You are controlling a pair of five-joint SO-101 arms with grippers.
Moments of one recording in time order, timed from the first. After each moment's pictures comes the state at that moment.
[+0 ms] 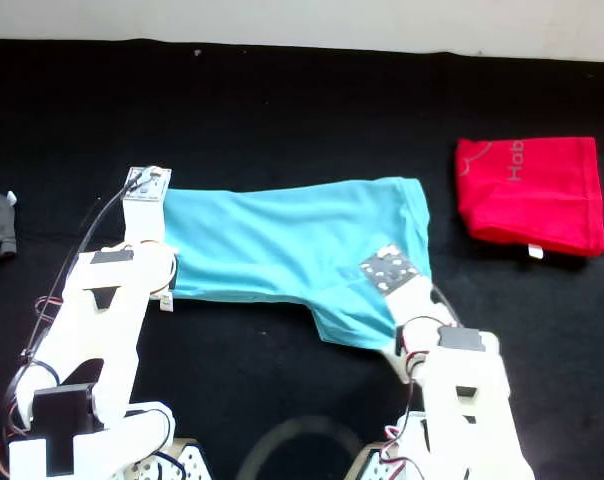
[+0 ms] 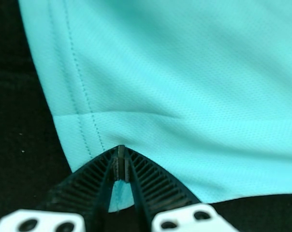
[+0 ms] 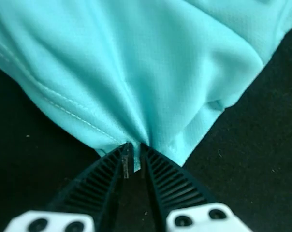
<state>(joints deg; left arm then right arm) -13.5 -11.6 55.6 29.6 -11.4 -0.7 -46.8 78.0 48.8 40.3</state>
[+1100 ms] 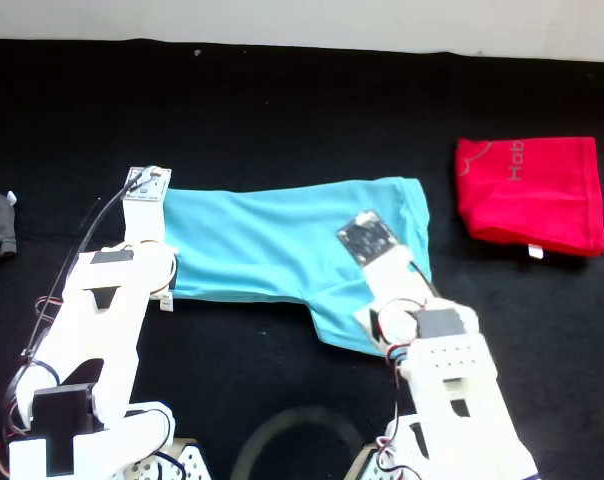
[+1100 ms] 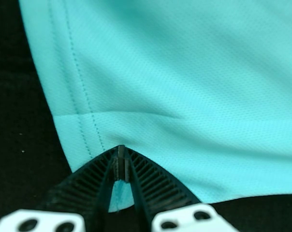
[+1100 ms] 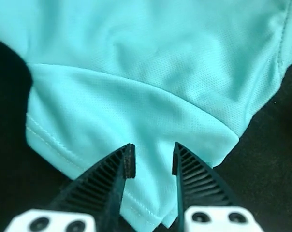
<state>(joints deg) -13.5 -11.6 55.6 29.6 -11.4 -12.2 -46.5 71.0 44.4 28.6</state>
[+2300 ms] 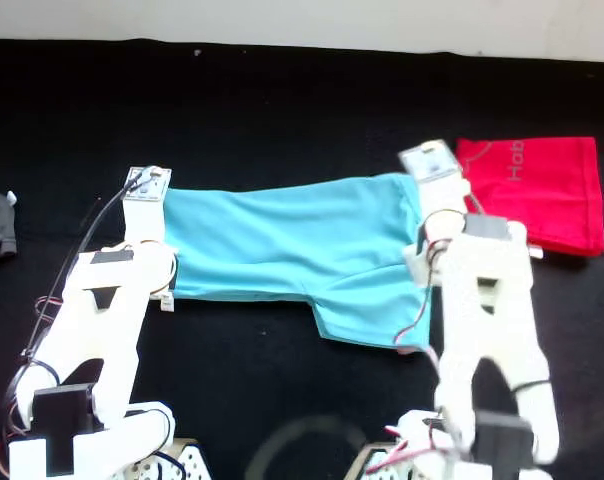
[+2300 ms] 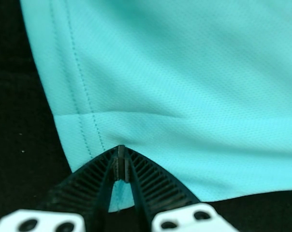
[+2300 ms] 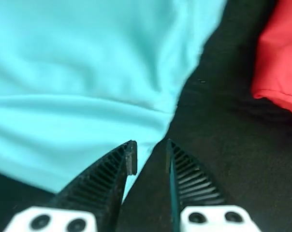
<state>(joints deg) -13.5 -11.6 55.6 29.6 -11.4 -2.6 -20.8 36.0 64.5 28.4</state>
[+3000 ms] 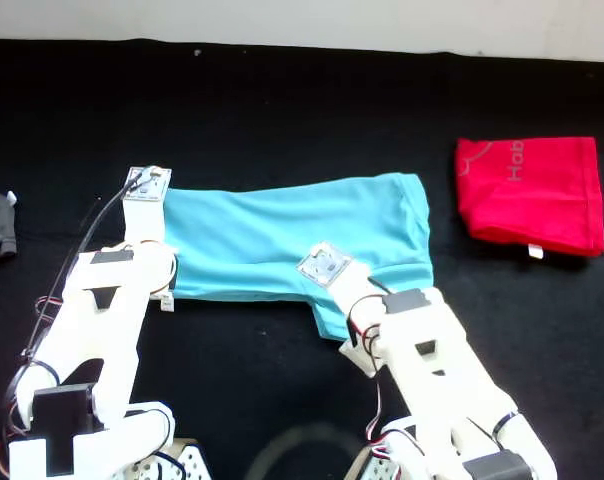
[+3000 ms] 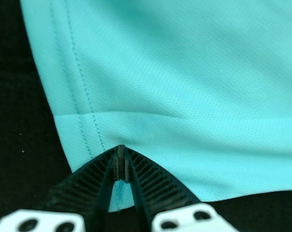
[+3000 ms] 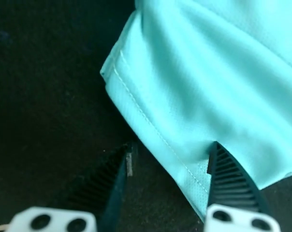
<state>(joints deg) -13.5 -11.6 55.6 29.6 -11.4 -21.7 -29.2 65.7 52.4 36.5</state>
